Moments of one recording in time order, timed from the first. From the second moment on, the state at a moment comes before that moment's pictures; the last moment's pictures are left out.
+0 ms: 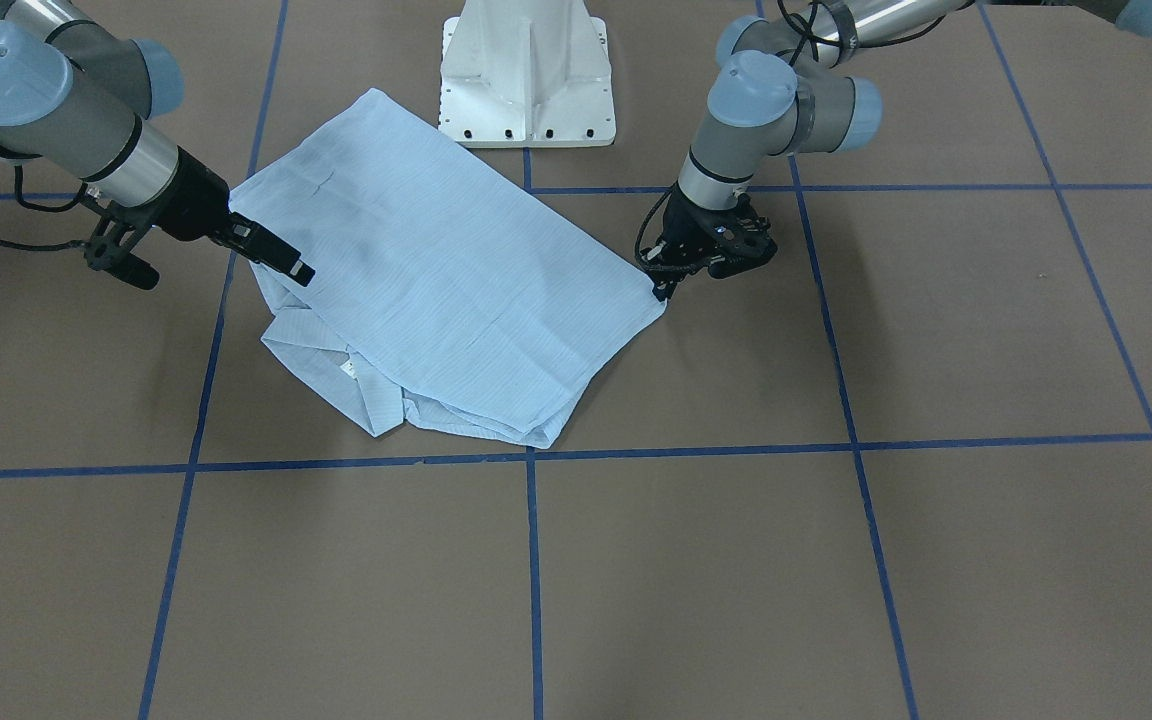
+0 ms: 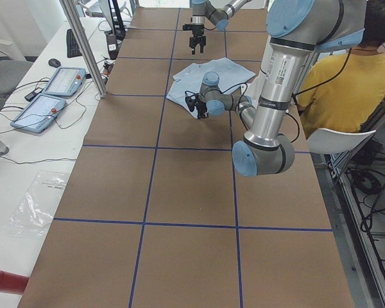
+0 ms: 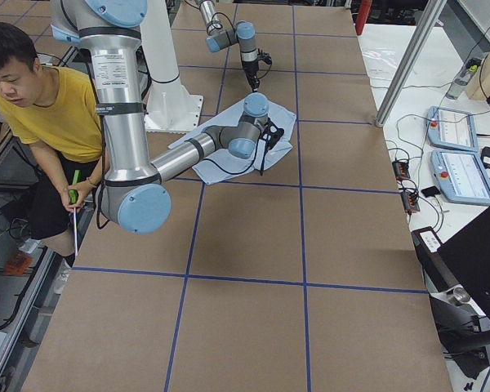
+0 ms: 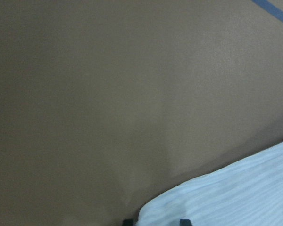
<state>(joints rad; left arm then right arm) -0.44 -1.94 -1.74 -2.01 -1.73 -1.74 0.74 -1.43 1.86 -0.90 2.22 1.85</state>
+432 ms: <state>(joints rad) -0.59 -2.00 -1.63 -2.03 -1.73 -1.54 0.74 -1.41 1.85 -0.90 2.22 1.85</state>
